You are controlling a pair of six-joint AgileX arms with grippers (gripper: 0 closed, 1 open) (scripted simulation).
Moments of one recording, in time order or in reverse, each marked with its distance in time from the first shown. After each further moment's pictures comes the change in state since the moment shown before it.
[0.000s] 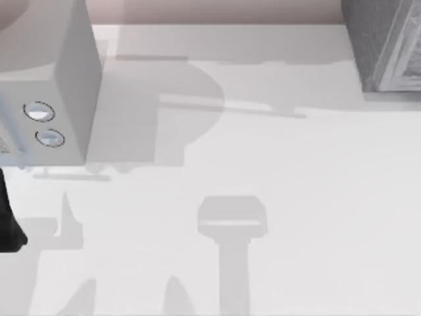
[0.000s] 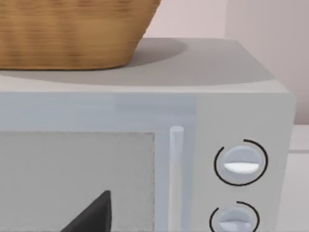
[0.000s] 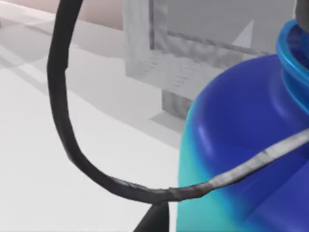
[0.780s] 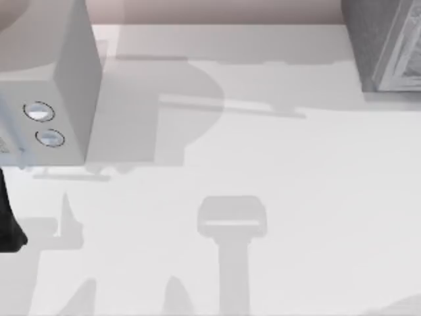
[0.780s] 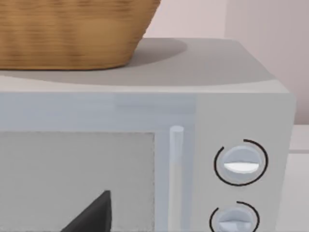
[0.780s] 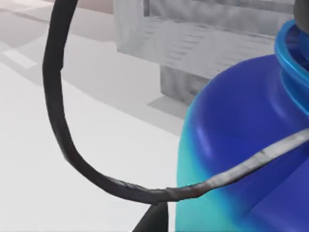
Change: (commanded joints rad) left arm 0.000 0.000 0.000 0.000 0.000 0.000; right arm 0.103 0.158 -0.035 0.491 0.092 0.331
